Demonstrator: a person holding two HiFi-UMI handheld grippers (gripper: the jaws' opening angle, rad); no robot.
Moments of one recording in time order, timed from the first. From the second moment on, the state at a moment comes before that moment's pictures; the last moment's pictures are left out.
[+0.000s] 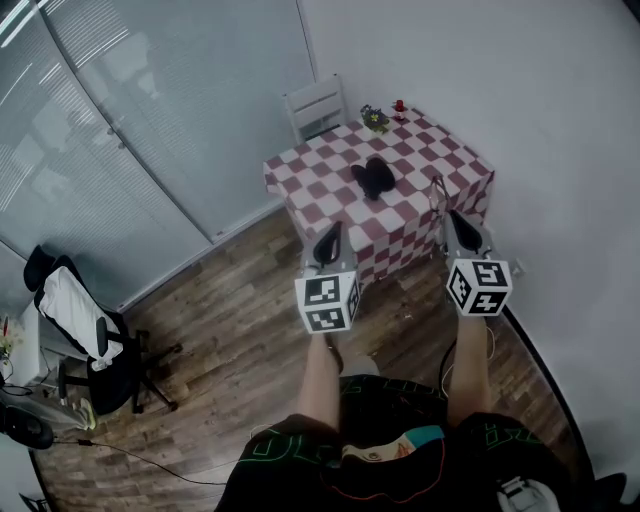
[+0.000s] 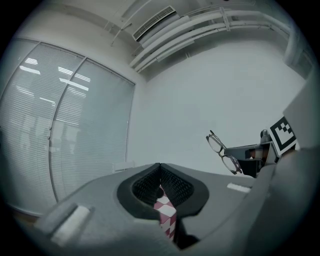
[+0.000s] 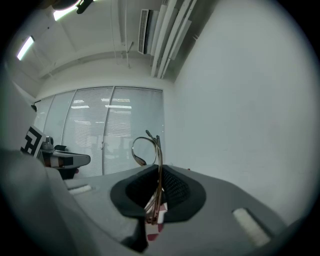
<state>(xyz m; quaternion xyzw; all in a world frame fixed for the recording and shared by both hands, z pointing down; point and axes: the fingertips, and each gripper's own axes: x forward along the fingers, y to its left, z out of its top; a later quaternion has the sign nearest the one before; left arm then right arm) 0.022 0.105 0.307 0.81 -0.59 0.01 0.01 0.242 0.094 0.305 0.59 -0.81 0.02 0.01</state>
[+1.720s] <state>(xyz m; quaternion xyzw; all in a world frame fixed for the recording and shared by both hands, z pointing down) 0.011 0.001 0.358 0.80 -0.59 0.02 0.07 0.262 0.001 0.345 0.61 -0.79 0.08 -0.01</state>
